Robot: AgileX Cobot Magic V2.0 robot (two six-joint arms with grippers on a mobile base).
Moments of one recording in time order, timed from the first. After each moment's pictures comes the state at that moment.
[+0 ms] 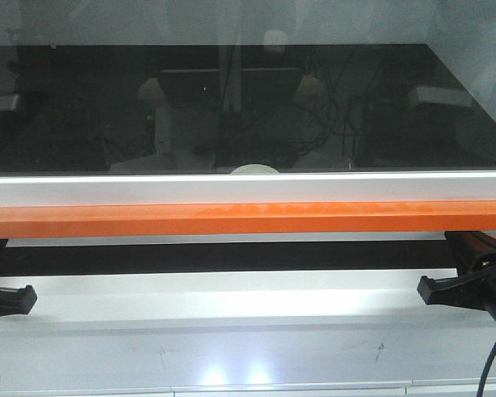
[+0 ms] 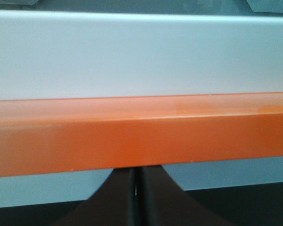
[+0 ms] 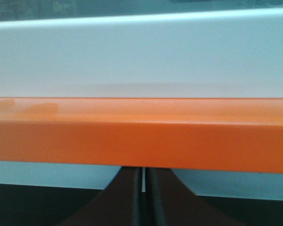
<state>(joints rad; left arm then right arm) -0.05 1.10 -0.13 0.08 -0.79 -0.14 0.12 1.11 -0.19 -0.02 -0.72 0.07</state>
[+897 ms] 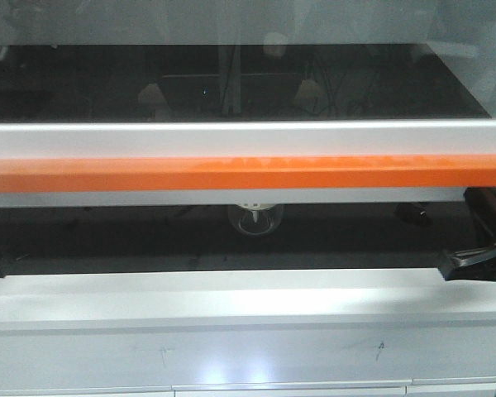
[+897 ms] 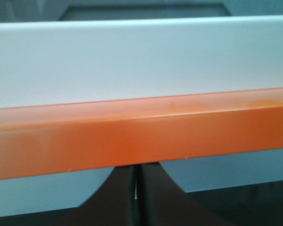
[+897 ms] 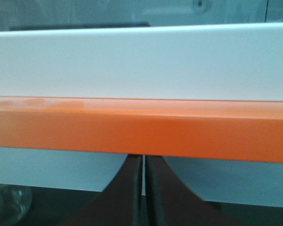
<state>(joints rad) -0.05 0.87 -0.30 0.11 -0.47 -0.14 0.12 0.93 -0.26 -0.05 -0.66 0.08</state>
